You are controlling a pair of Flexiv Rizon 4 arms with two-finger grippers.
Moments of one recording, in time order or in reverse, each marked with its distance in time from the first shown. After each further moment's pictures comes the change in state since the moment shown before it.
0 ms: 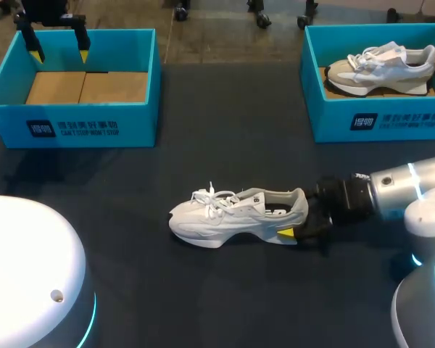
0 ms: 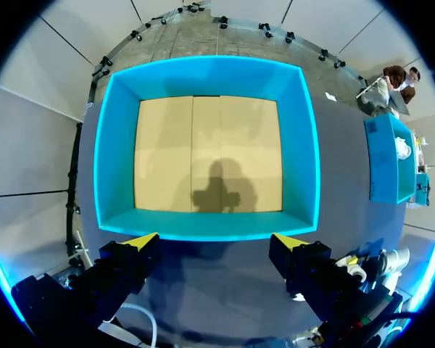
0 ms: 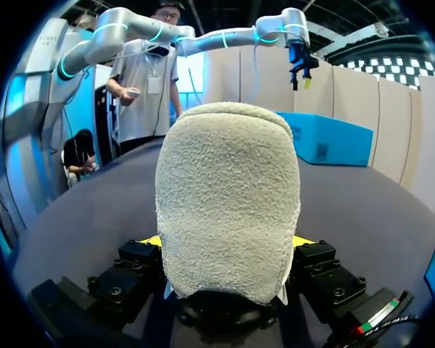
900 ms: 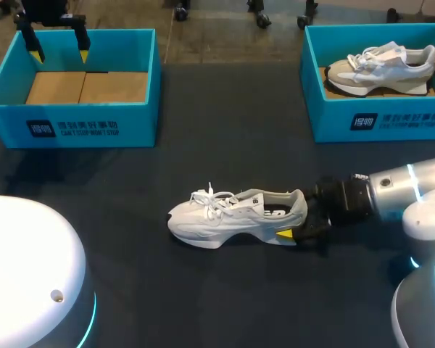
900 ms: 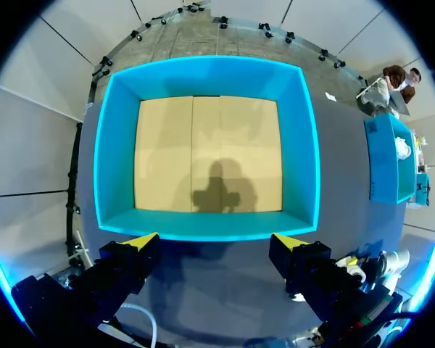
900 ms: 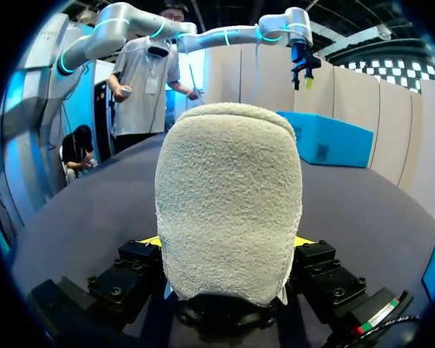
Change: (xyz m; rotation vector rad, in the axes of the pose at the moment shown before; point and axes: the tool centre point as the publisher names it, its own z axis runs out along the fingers) left arm 0.000 0.000 0.000 0.000 0.000 0.000; right arm 0.002 0.001 0.002 0.014 -0.014 -0.016
